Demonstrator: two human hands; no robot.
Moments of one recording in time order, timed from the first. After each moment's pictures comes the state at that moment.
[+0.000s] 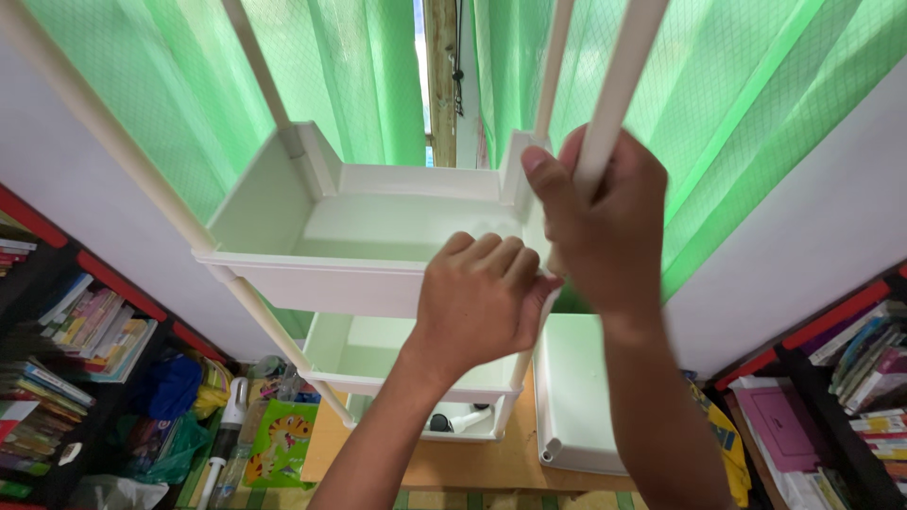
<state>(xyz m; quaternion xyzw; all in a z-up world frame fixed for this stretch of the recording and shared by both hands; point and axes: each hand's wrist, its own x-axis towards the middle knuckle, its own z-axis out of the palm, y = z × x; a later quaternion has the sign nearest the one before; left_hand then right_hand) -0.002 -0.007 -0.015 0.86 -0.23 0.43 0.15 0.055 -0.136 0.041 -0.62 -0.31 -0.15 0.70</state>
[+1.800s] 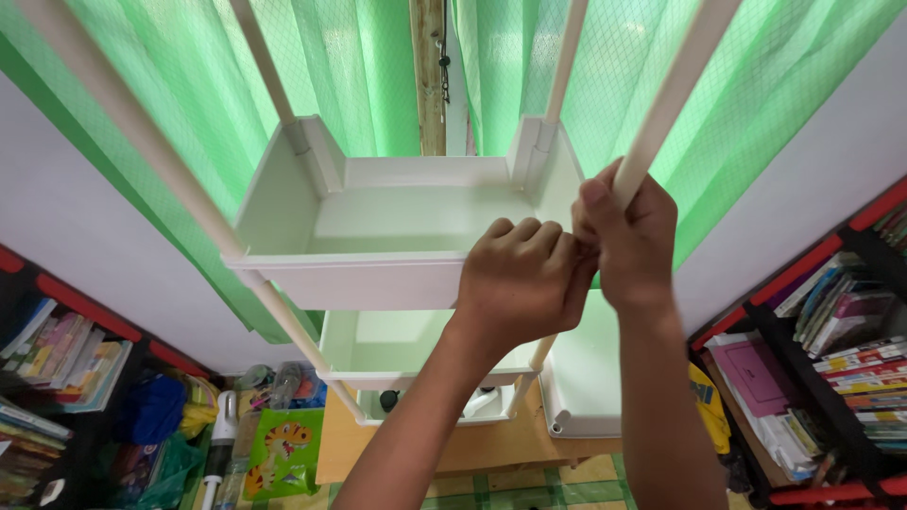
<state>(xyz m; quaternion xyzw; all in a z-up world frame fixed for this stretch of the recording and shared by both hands) 0.002 -0.005 -0.023 0.81 -0.28 0.48 0.21 0.061 -0.151 -0.025 -0.56 -0.32 -0.11 0.76</state>
